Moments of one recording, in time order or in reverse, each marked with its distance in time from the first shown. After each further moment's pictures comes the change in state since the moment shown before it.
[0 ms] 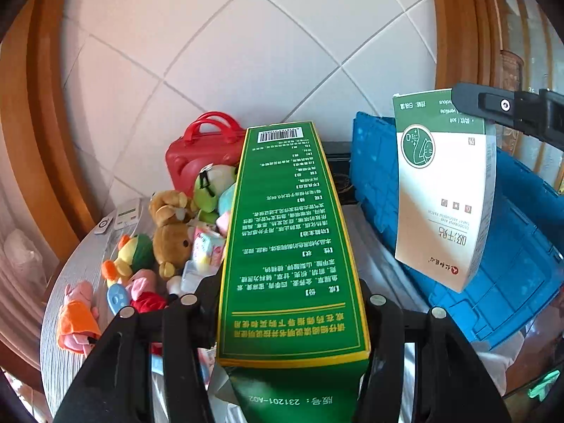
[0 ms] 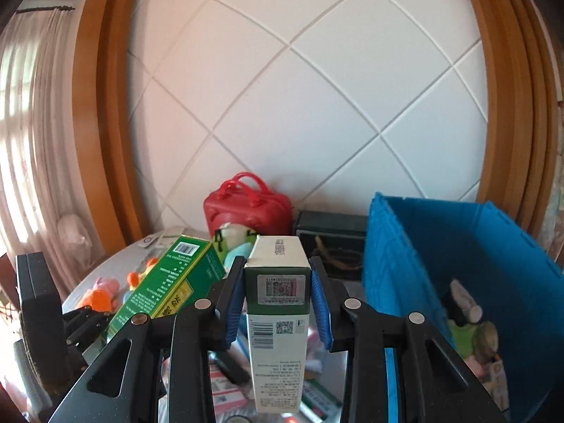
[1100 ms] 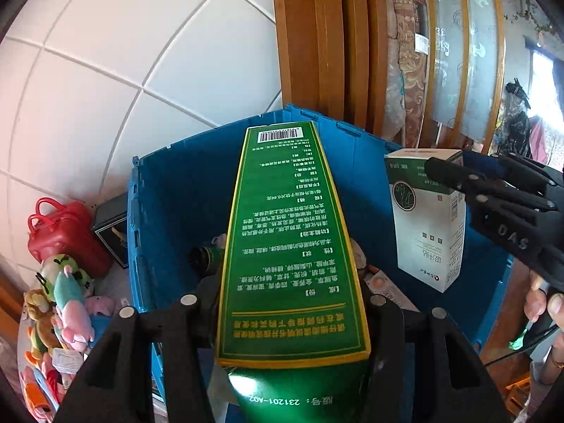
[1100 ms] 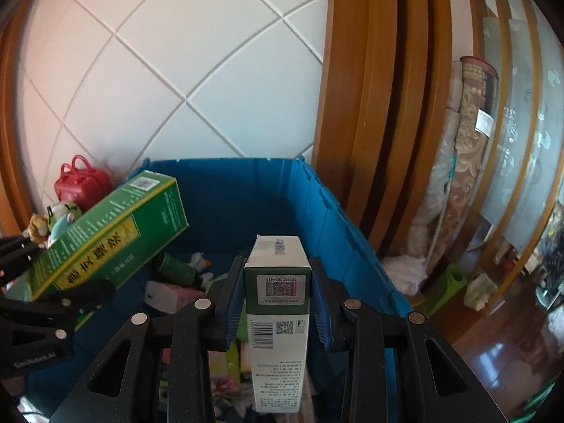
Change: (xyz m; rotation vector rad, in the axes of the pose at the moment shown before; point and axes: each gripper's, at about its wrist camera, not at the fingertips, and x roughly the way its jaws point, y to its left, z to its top) left arm 0.049 -0.351 0.103 0.275 0.096 -0.256; right arm -0.055 -0.357 -0.048 0.059 0.142 -0.356
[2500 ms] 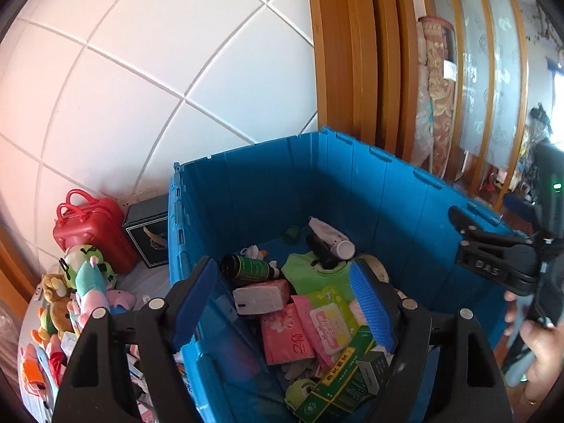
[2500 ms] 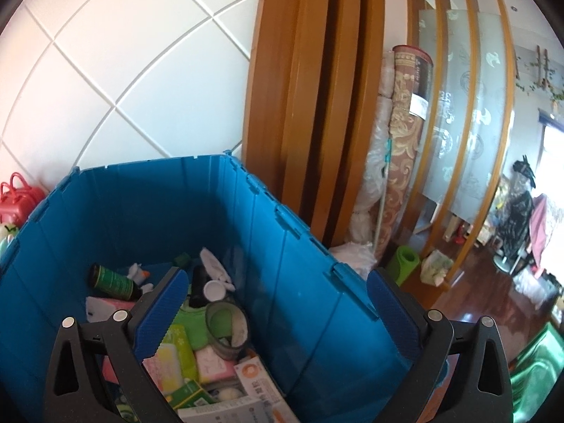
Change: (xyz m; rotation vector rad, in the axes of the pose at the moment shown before) left arm -0.029 0.019 -0.012 -0.099 -0.109 0.087; right arm 0.023 -0.027 -0.028 0.119 -0.040 -0.251
